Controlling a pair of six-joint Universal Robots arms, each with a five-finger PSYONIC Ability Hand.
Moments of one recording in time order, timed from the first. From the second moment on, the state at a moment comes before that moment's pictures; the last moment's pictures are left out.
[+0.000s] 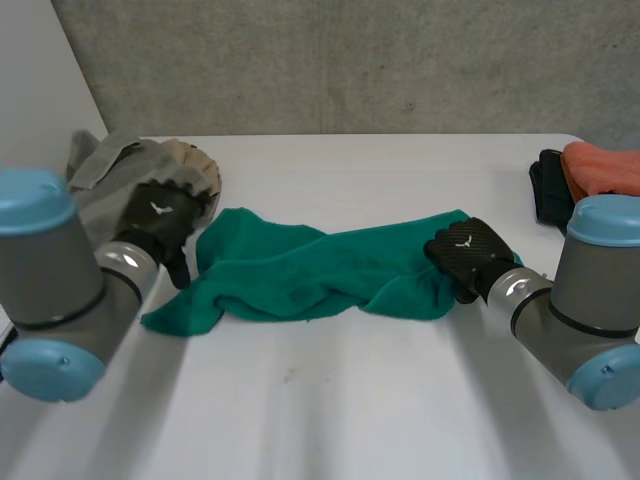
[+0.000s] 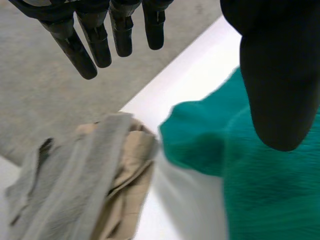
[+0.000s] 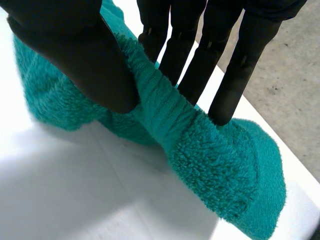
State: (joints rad) left arm 4.37 -1.94 -1.59 3.32 -1.59 3.59; right arm 1.90 -1.04 1.56 -0.17 1.31 2.55; left_hand 0.22 0.23 0.23 0.23 0.05; right_hand 1.13 1.18 1.19 1.20 0.99
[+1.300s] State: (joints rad) left arm 4.25 -1.94 -0.88 2.79 -1.64 3.47; right arm 1.82 -1.20 1.38 0.33 1.08 2.59; left_hand 1.14 1.19 1.18 1.19 0.99; right_hand 0.23 0.21 0.21 0.21 0.05
